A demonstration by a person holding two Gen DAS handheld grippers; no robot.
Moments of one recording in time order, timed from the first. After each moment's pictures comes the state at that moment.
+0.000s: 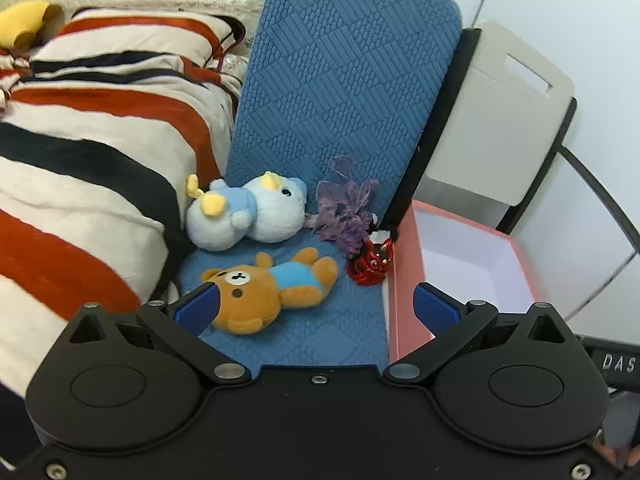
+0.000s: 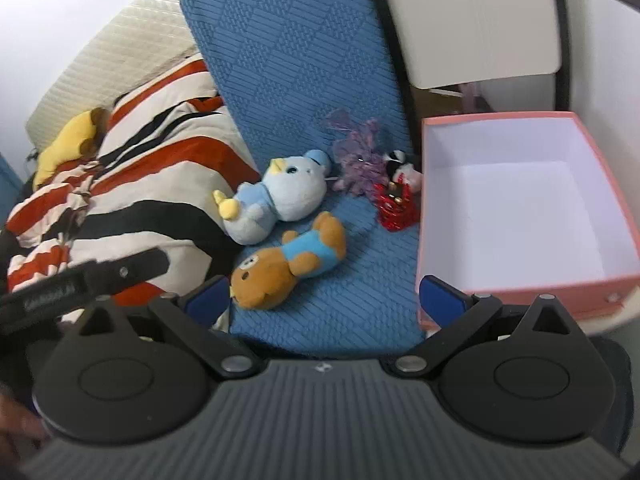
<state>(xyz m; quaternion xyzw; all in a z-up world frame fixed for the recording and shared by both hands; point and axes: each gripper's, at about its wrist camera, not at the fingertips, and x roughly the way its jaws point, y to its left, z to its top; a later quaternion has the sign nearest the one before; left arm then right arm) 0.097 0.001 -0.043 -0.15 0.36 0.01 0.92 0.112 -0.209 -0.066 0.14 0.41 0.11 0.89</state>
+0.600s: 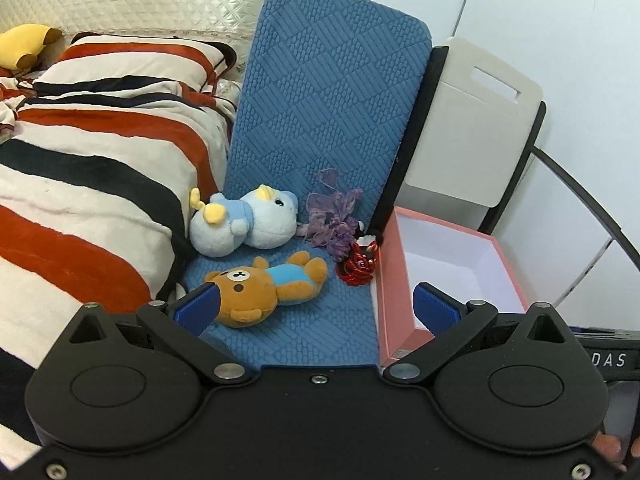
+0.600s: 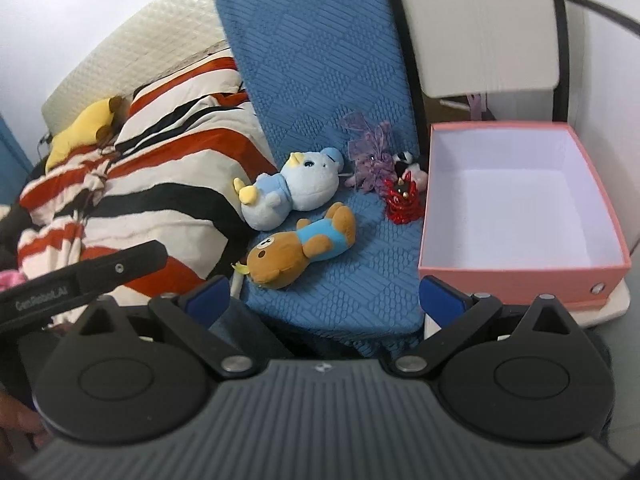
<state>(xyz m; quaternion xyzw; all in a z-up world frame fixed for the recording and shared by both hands) 0.035 -0.012 -0.016 -0.14 0.33 0.00 0.93 0.066 -0.202 -0.052 0.10 0.39 0.14 0.91</state>
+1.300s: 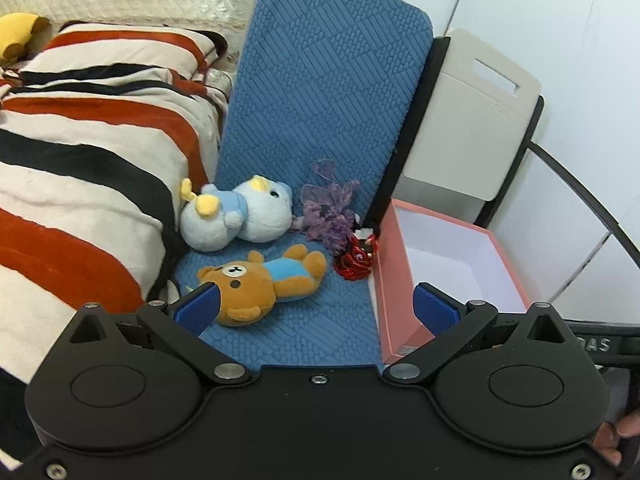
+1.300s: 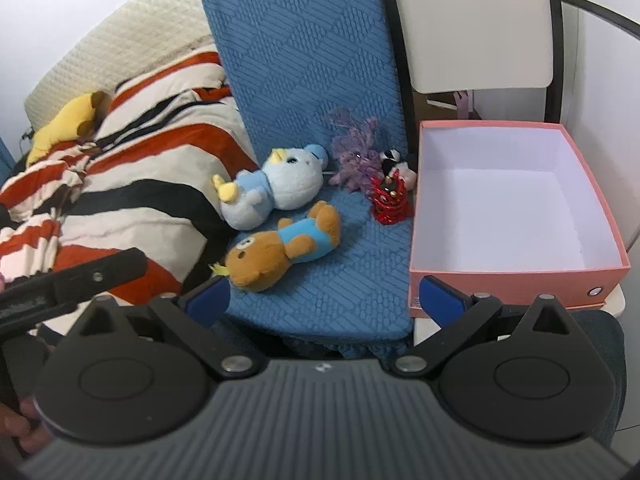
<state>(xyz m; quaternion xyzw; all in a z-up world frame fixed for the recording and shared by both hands) 0.056 0.007 -0.040 -0.15 0.34 -0.02 0.93 0.088 -0.198 -0.076 0.10 0.40 0.10 0.91</state>
